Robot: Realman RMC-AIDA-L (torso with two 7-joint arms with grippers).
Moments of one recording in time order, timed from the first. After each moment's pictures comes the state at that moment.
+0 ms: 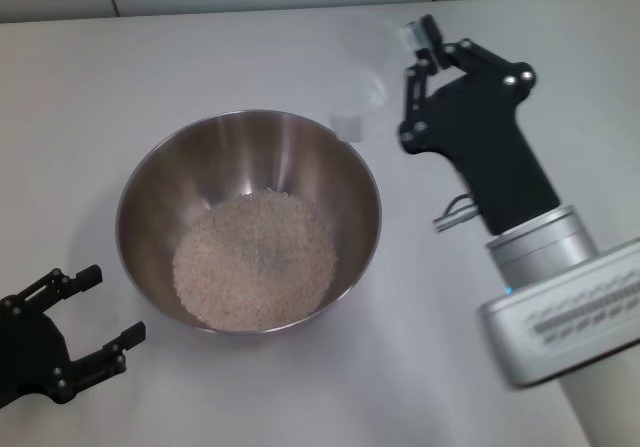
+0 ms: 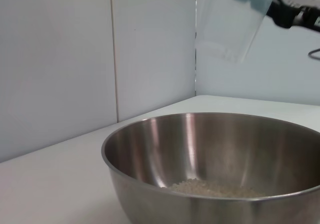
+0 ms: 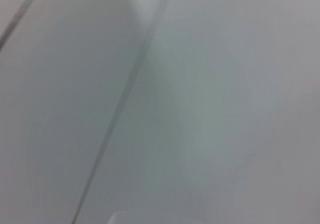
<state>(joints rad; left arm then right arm) -0.16 -2.02 0.71 0.39 1.74 1.60 -0.66 0.27 2.08 0.38 0.83 -2.09 -1.36 -0.75</state>
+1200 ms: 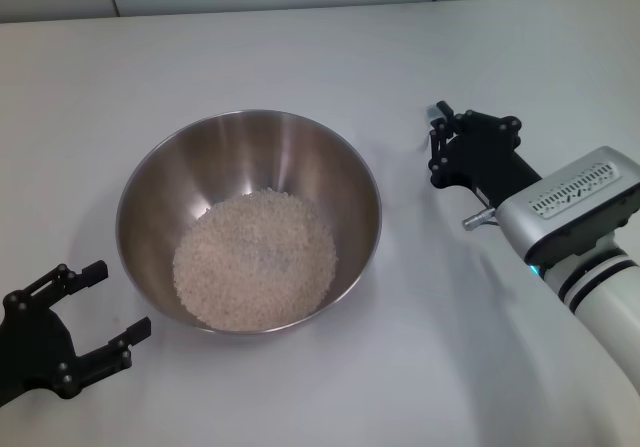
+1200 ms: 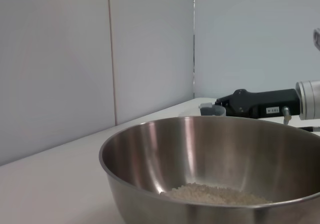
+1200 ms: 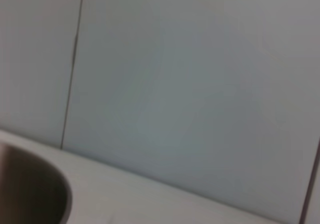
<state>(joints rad) -0.17 -2.03 0.71 0.39 1.74 1.60 -0.66 0.45 2.09 0.45 0.42 -2.01 -0.96 -0.26</state>
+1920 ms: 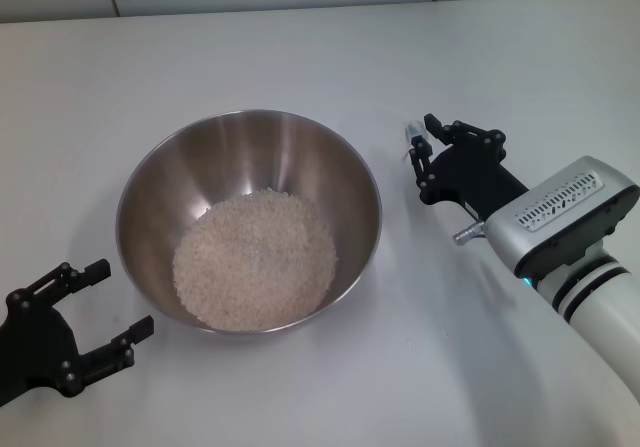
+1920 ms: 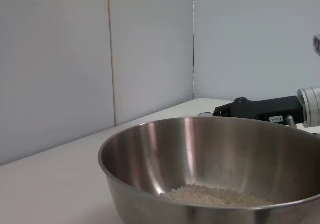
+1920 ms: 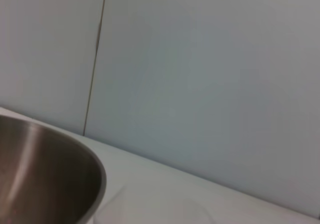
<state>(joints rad) -0.17 -2.03 0.71 0.38 1.74 1.59 -0.66 0.46 2.09 0.40 0.41 -2.01 -0.93 -0.25</state>
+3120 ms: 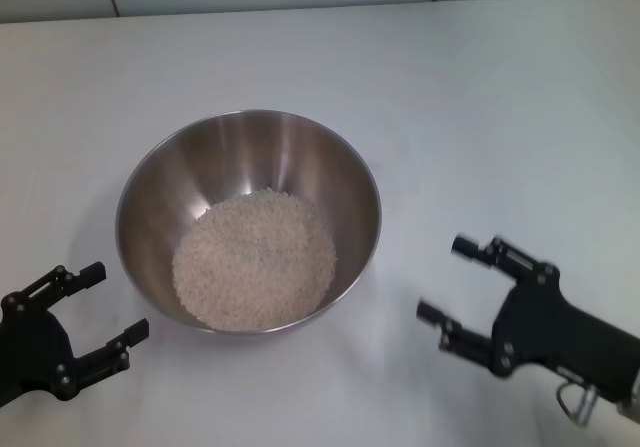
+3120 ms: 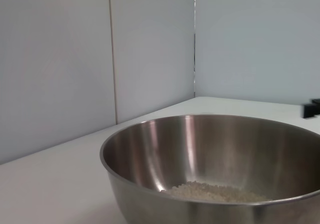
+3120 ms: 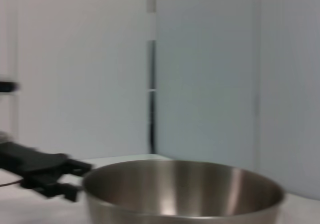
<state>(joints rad) -0.16 -2.02 0.71 0.39 1.74 1.60 -0.66 0.26 2.00 0.34 0.12 -2.69 -1.56 0.25</state>
